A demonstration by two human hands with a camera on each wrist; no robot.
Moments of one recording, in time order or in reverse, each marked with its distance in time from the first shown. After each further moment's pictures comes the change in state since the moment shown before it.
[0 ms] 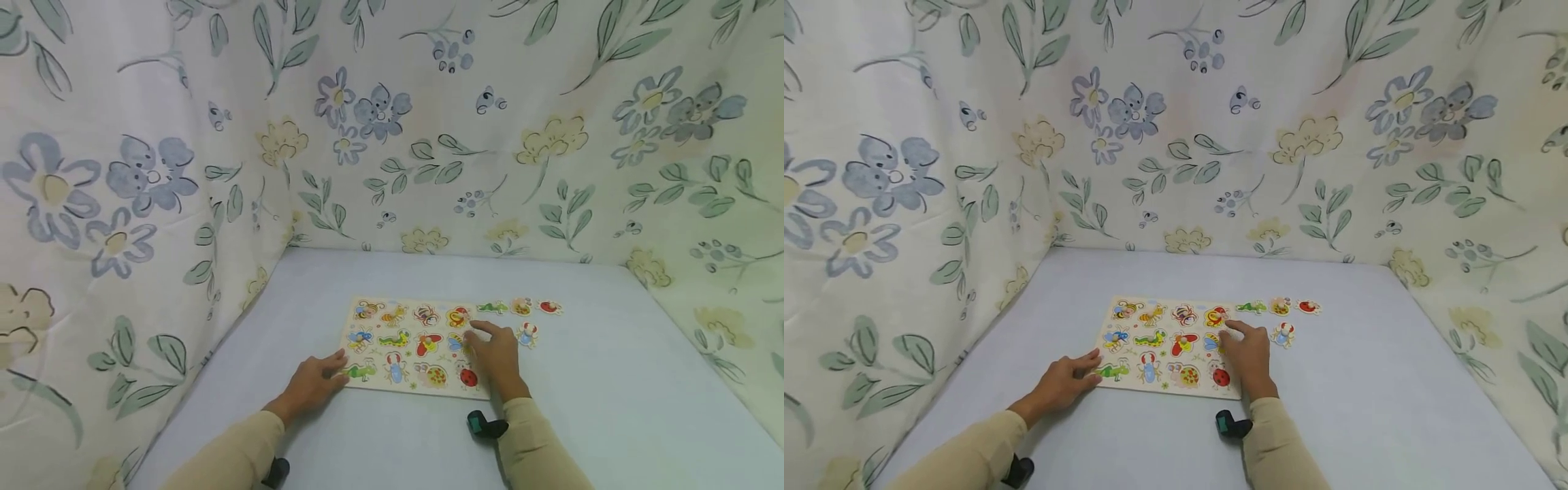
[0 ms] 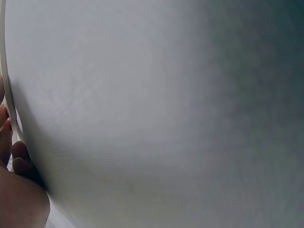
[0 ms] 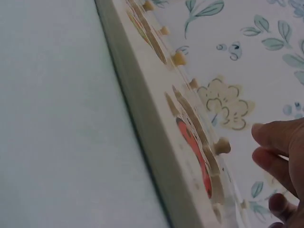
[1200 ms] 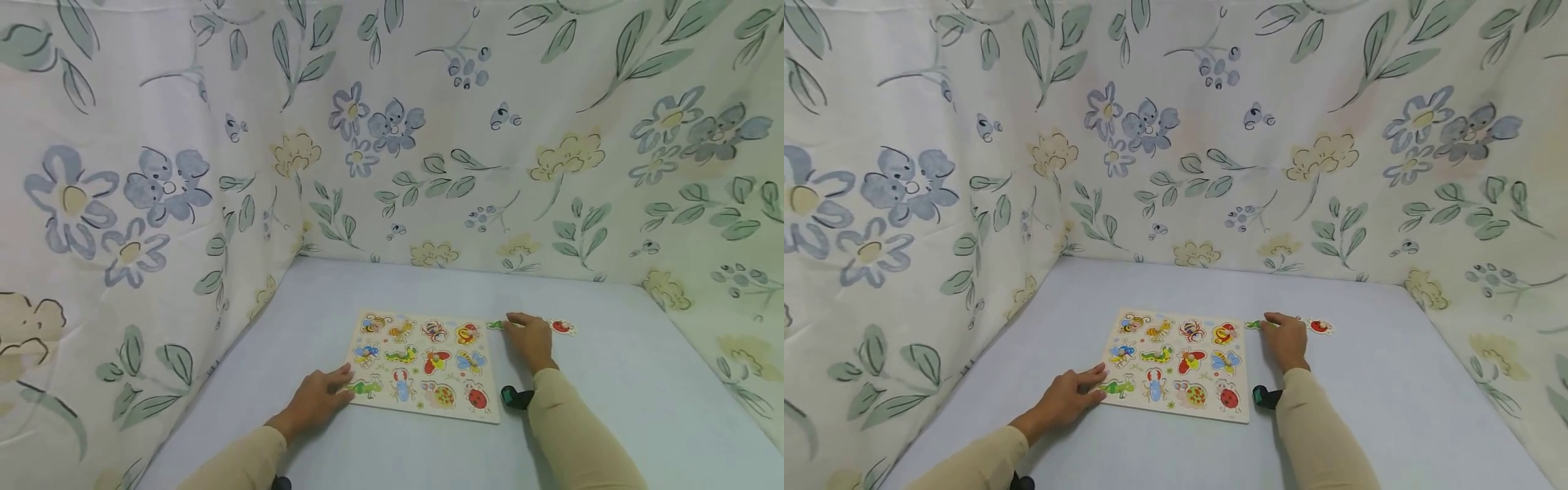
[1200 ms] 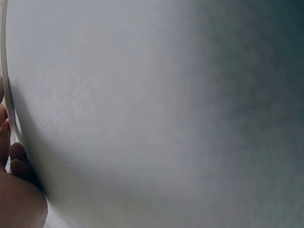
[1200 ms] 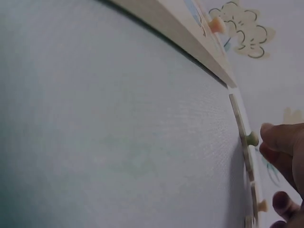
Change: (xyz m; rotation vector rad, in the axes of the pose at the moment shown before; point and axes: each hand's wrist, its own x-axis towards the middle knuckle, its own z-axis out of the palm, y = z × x) left_hand -0.003 -0.004 -0.005 -0.020 -0.023 0.062; right_hand 0.088 0.035 -0.029 -0.138 0.038 -0.011
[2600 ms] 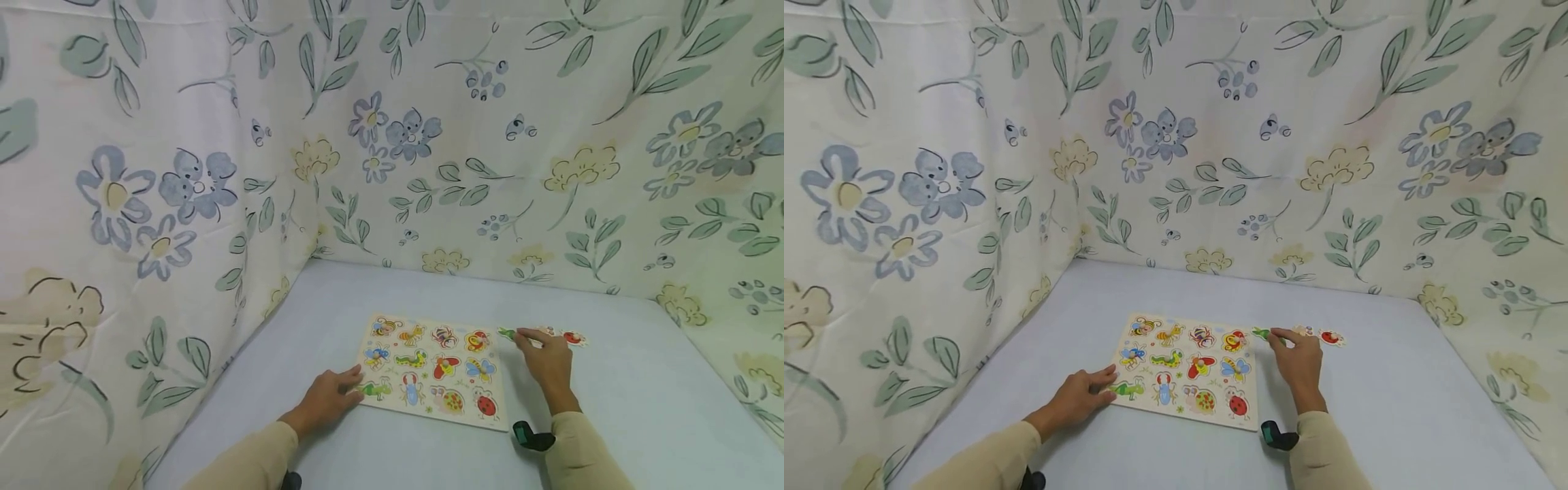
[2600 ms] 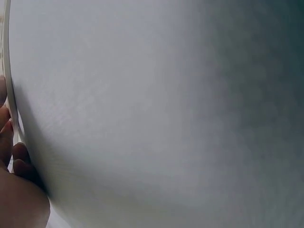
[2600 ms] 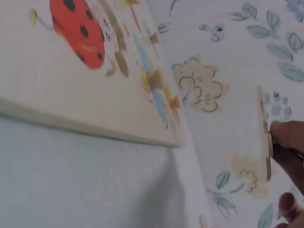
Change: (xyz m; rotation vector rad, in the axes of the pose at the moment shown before) left_hand -0.002 -0.001 -0.001 0.003 -0.005 0.054; right_hand -0.048 -0.026 -0.021 0.082 0.122 -0.063
